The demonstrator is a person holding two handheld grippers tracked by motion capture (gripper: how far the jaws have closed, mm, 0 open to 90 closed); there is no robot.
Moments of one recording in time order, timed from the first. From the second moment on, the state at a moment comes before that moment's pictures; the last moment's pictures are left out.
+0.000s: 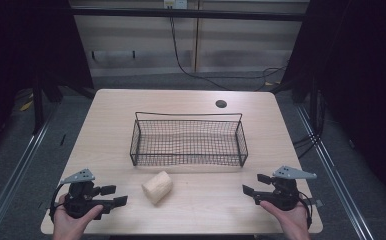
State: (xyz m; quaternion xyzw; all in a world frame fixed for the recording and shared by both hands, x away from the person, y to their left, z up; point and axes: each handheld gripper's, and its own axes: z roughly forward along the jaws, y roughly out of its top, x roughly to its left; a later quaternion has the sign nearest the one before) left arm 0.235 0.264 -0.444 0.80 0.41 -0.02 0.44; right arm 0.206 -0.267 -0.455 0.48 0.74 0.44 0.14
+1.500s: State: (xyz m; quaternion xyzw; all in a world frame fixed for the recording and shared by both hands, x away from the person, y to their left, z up) left arm 0.274 0.193 -0.392 0.88 0.32 -0.04 0.34; right arm 0.208 -0.261 -0.458 0.48 0.76 0.43 0.09
